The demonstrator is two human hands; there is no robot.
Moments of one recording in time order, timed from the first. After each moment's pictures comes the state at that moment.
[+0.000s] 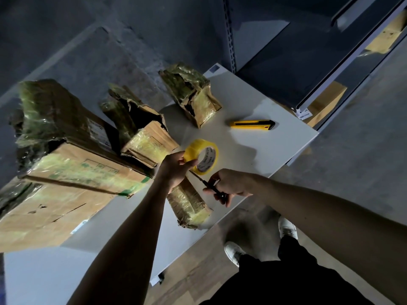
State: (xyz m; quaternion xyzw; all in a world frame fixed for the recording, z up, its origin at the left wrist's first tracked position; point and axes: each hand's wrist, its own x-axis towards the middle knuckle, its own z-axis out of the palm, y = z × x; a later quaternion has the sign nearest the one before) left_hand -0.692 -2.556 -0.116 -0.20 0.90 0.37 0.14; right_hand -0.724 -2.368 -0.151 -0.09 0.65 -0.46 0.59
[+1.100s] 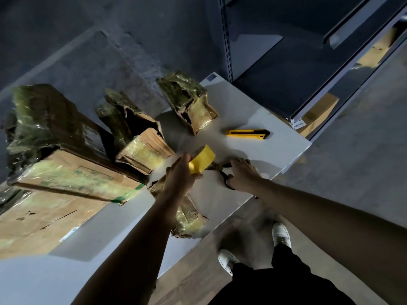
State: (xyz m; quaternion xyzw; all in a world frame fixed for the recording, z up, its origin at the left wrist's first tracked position) left_hand -0.703 -2.524 -0.132 -0.18 0.95 0.21 0.12; right_hand -0.755 -2.339 -0.184 -0.14 0.92 -0.23 0.29
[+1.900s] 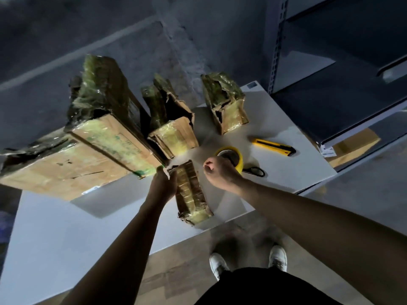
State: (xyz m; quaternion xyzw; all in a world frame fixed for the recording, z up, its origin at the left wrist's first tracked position) left_hand -0.616 -2.558 -0.108 -0.44 0.85 0.30 0.05; right_hand -0.735 -2.416 -0.122 -0.30 0.84 -0.35 0.30
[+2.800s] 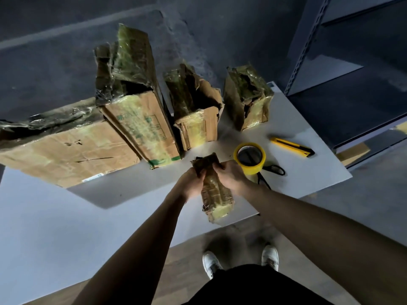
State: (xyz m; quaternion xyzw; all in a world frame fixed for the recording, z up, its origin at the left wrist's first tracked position) left_hand -0.601 -2.585 -0.128 -0.33 0.84 0.40 0.15; right_hand -0.690 -2.480 -0.152 -0.09 0.86 -0.40 0.32
